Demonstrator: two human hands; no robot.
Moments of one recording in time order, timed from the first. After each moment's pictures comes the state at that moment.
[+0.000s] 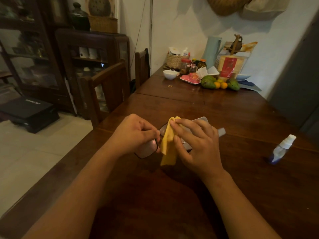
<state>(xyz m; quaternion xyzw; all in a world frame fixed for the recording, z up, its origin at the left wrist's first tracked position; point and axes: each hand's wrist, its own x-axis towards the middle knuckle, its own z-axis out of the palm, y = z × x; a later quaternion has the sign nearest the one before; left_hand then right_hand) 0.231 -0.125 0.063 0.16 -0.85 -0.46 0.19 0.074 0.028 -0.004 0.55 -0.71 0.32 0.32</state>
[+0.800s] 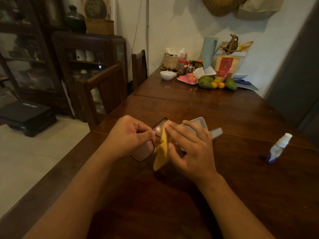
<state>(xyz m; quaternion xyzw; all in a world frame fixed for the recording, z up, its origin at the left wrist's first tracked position) 0.233 -0.124 0.064 0.14 -0.86 -0.43 0.24 0.092 0.026 -0.005 0.54 -0.70 0.35 0.31</state>
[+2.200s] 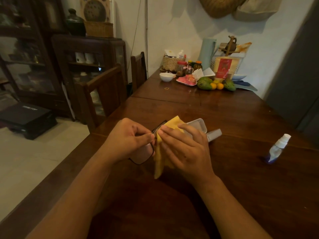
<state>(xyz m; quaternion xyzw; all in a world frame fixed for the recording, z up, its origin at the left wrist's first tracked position) 0.231 -0.127 0.061 0.12 -0.85 -0.44 0.26 0.090 0.023 -0.009 0.57 -0.66 0.35 0.34</state>
